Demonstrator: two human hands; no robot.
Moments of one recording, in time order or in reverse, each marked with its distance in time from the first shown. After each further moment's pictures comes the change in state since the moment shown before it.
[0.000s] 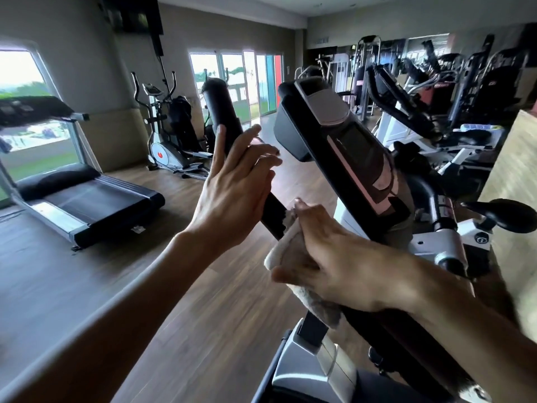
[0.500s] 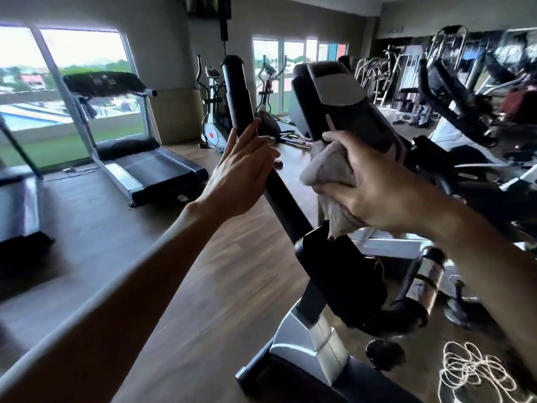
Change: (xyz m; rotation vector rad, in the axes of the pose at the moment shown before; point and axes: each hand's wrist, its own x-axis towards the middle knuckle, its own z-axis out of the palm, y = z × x) left_hand -0.022 0.046 -0.004 -0.092 -0.163 -0.284; right_hand -0.040 0.046 -0.051 0.182 0.355 -0.275
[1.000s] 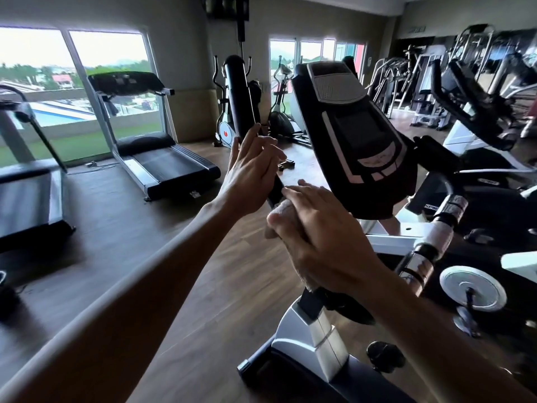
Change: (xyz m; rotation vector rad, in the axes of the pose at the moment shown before) left_hand -0.007 0.028 0.025 -0.061 0.031 -0.235; right_hand -0.050 0.002 0.072 -0.176 0.076 -0.098
